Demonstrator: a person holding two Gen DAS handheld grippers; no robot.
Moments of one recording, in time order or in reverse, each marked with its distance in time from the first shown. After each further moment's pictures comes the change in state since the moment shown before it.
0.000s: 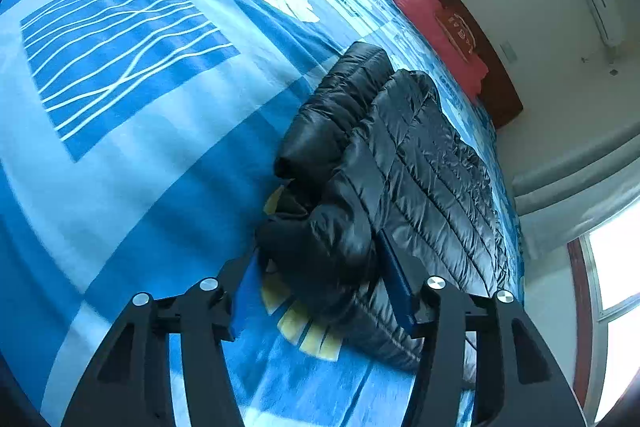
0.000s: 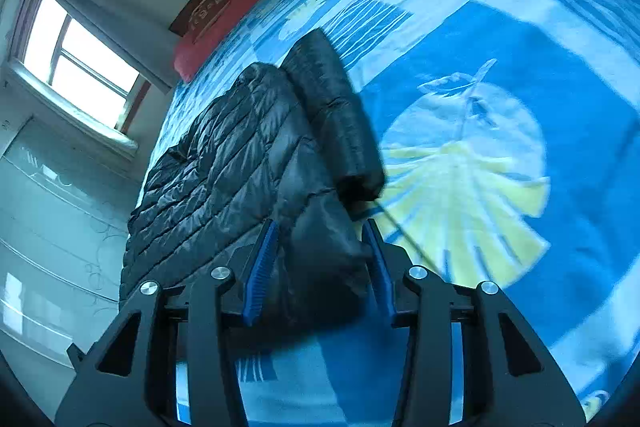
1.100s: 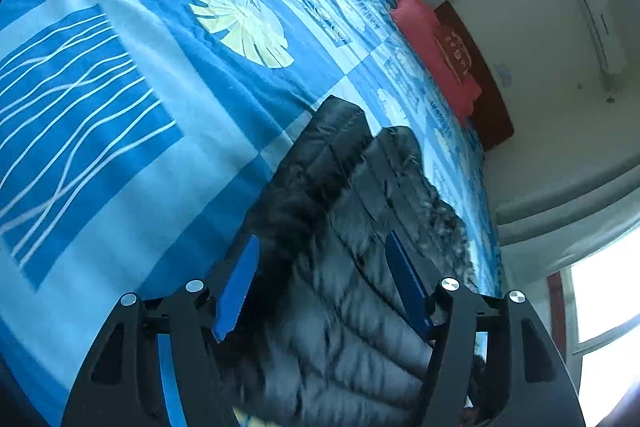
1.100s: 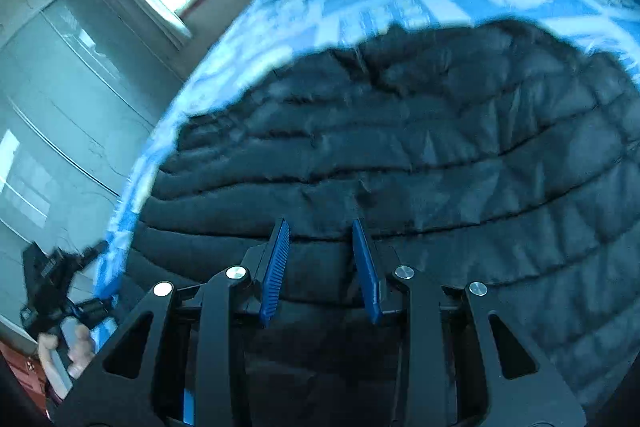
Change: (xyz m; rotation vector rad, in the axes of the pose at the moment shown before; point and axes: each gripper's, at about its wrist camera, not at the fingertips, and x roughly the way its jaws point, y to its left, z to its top) left arm 0.031 -0.019 0.076 -0.040 -0.005 -0.046; right arm 0.142 0.207 -0.048 -0.407 0.240 0.078
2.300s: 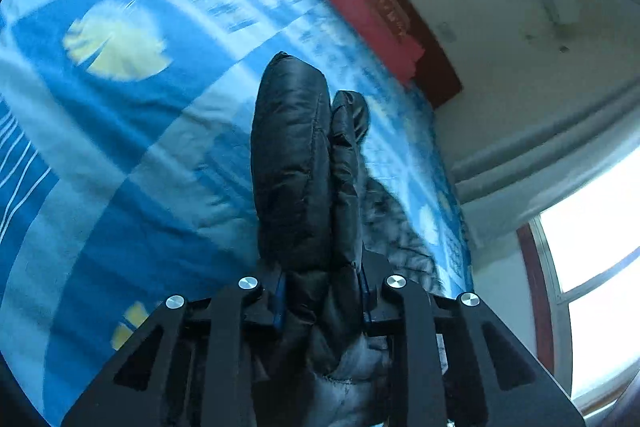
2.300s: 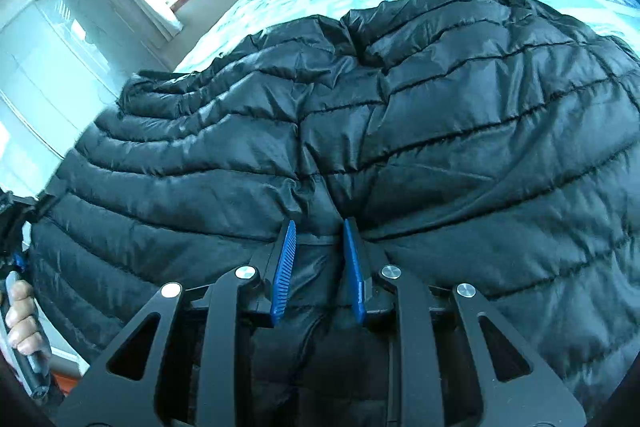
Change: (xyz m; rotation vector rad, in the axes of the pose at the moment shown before) left arm -0.002 -0.086 -0.007 0.179 0.079 -0.186; right arm 0.000 0.006 -0.020 0.014 -0.043 -0.028
